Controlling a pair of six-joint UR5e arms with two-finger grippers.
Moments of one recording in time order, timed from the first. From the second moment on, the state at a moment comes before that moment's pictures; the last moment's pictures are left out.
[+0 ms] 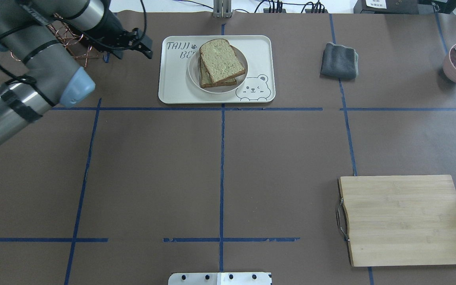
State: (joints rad) left arm -0.99 -2.22 -1.45 -1.96 -2.25 -0.81; right arm 1.61 -1.78 1.85 -1.67 2.33 -0.20
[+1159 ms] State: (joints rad) left arm -1.57 -1.60 -1.81 -1.58 -2.26 0.09; right arm 1.60 -1.73 1.84 -1.67 2.34 -0.16
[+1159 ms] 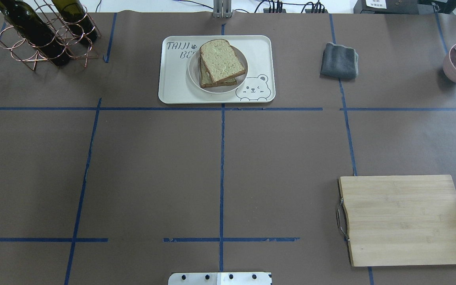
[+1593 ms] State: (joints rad) left arm -1.60 -1.46 -1.78 -1.57 -2.30 0.11; right arm 1.60 -1.73 1.84 -1.67 2.34 -0.16
